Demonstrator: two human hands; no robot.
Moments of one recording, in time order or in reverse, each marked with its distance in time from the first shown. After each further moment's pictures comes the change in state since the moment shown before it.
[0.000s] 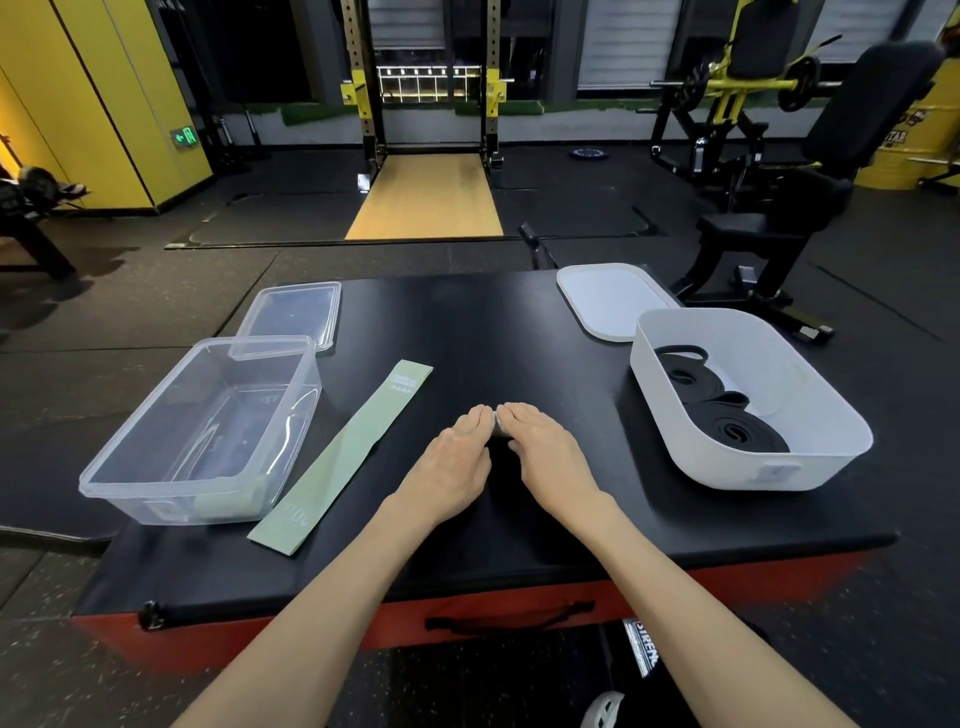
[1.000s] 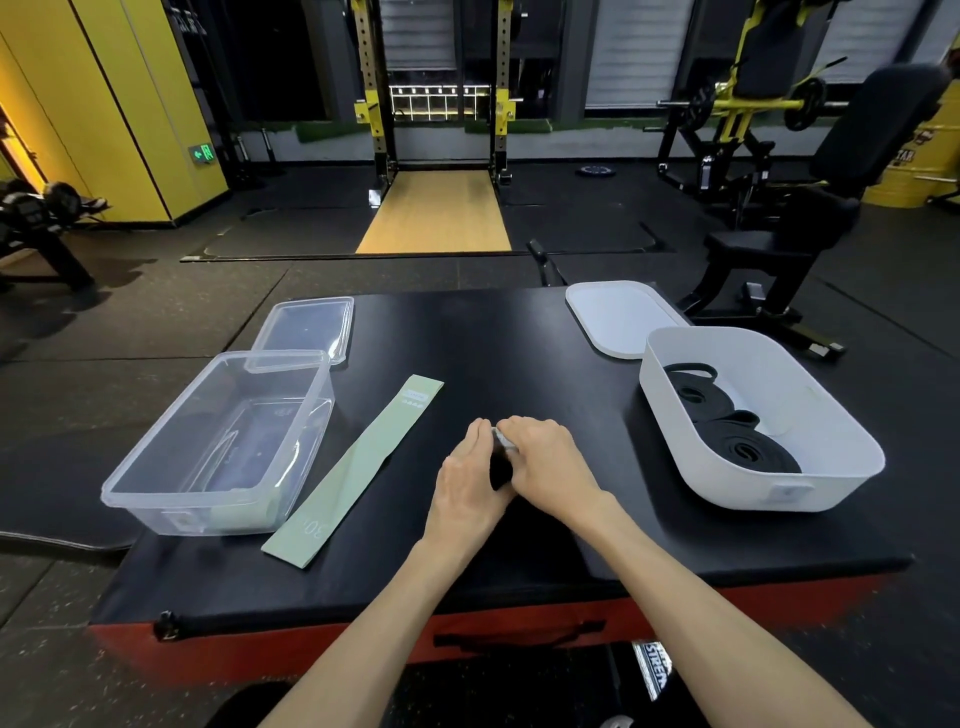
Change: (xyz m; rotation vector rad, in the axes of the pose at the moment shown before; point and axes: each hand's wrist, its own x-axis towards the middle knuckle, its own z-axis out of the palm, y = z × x) left_hand -0.010 0.020 0.013 -0.310 0.260 -0.258; right_hand 0.019 -0.018 -0.013 -0.049 0.015 -0.095
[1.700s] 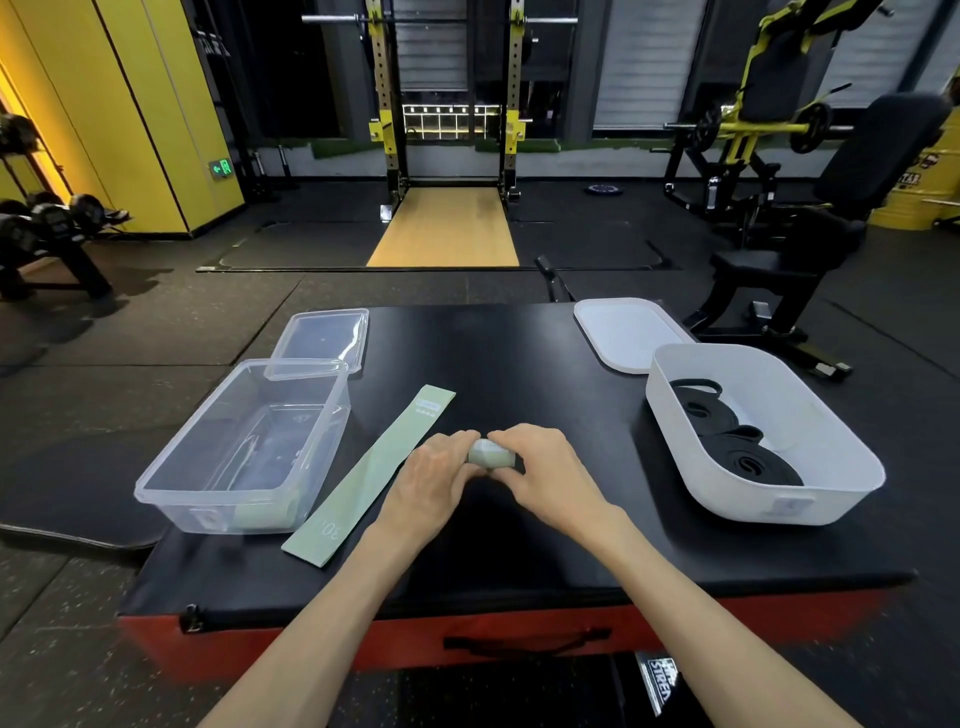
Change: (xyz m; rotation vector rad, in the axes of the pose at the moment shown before) left_hand 0.005 -0.013 -0.060 0.313 -0.013 0.273; right_hand -0.005 -0.022 -0.017 0.165 -0.088 0.008
